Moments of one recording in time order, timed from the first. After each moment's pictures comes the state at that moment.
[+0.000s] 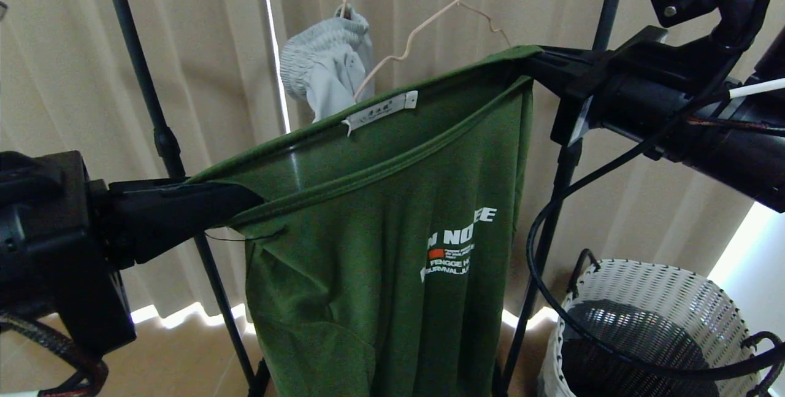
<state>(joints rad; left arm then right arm) -0.81 1.11 -0.88 -0.10 0.04 -0.04 0.58 1.54 -1.04 -0.65 0.00 -0.31</state>
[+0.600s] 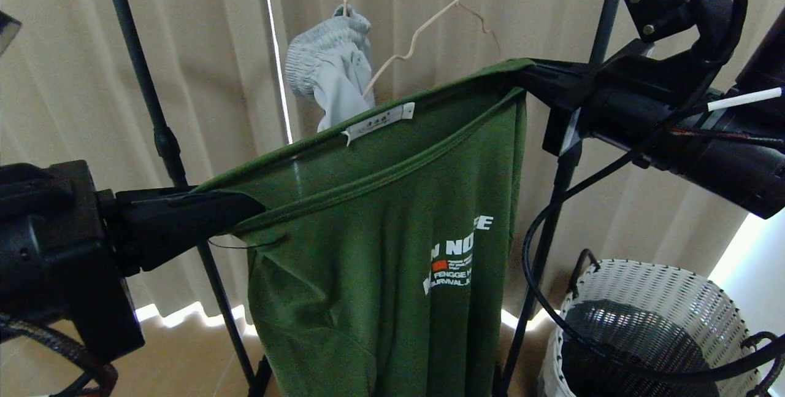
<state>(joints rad) -0.80 1.11 -0.86 -0.10 0.04 -0.04 0.58 1.55 -1.03 -0.65 0.00 -0.31</state>
